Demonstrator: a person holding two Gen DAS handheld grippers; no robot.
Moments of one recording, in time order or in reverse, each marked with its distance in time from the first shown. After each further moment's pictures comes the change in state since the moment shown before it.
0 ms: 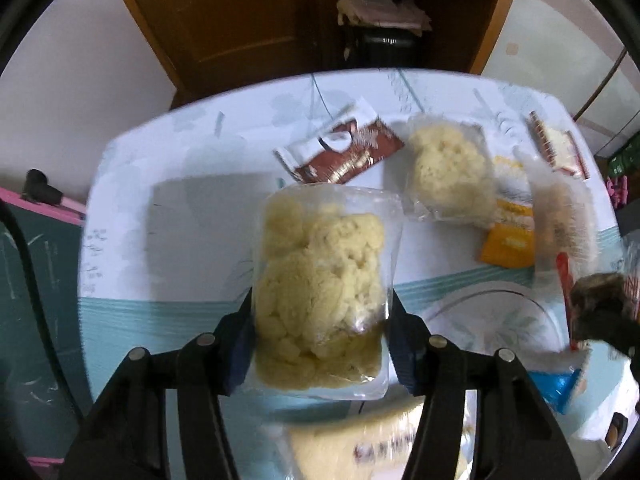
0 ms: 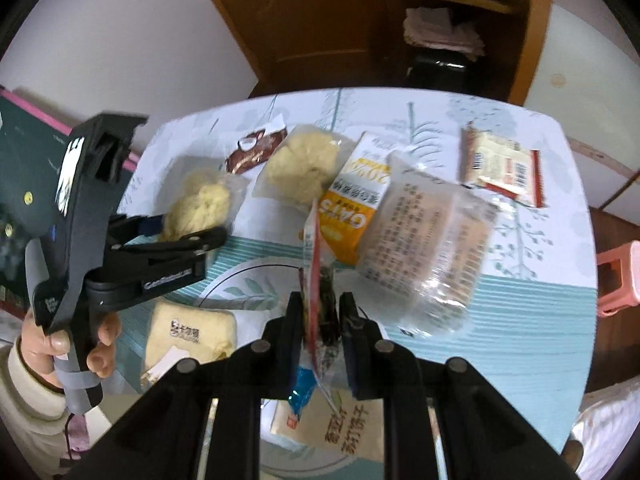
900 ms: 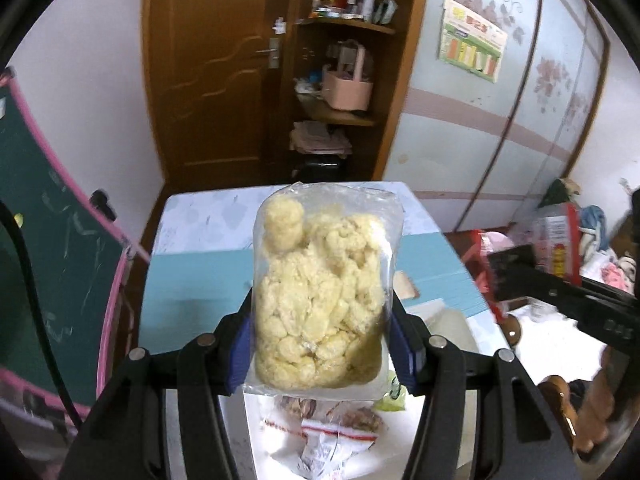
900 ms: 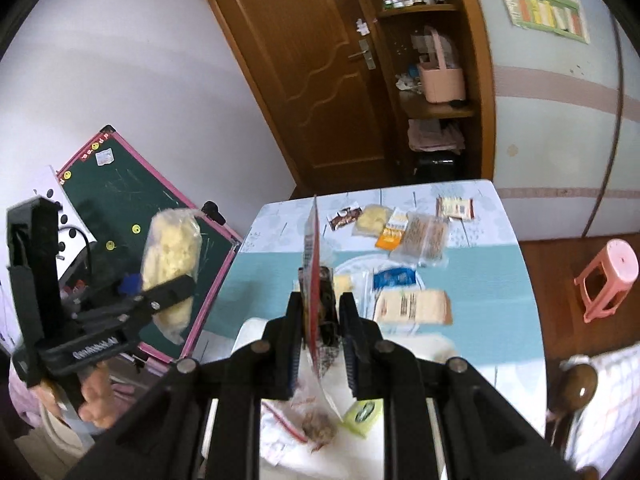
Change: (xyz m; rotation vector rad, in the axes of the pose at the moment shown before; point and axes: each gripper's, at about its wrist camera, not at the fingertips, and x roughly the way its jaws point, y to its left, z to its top) left arm -0.295 0.000 -0.242 -0.005 -0.468 -0.190; right arm -0.242 0.084 -0.198 0.028 -0.419 0.081
